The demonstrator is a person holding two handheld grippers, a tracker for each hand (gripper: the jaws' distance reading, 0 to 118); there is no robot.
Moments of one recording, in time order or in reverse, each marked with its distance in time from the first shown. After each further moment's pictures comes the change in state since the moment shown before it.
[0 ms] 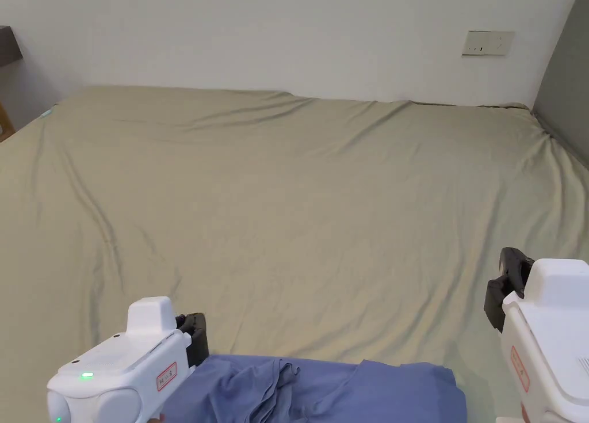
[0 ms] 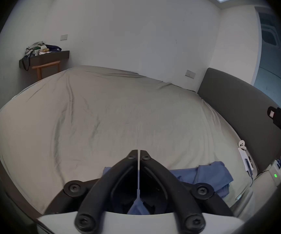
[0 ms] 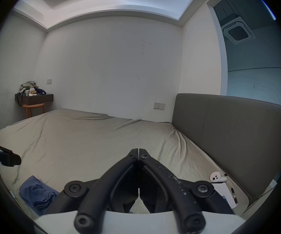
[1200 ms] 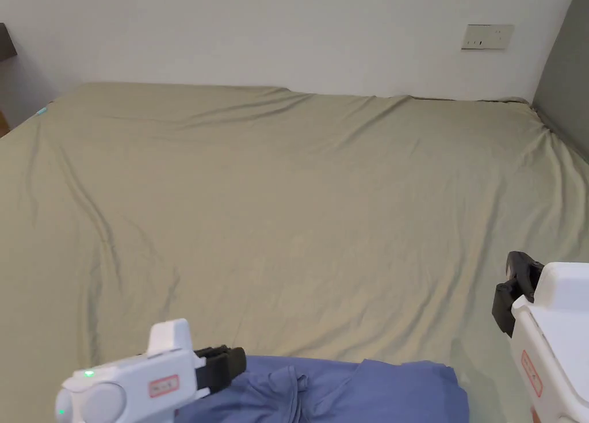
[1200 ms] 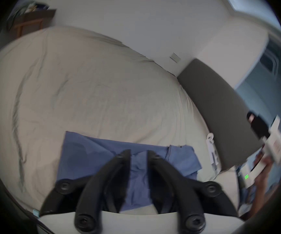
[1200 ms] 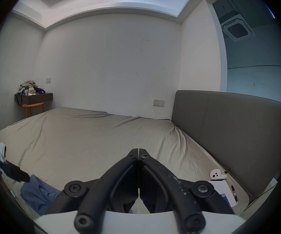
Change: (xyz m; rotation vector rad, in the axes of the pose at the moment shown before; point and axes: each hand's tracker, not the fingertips) left arm -0.033 -0.009 -0.032 -0.256 -0.343 0.244; right arm 0.004 -0.004 -0.003 -0.026 0.002 -0.009
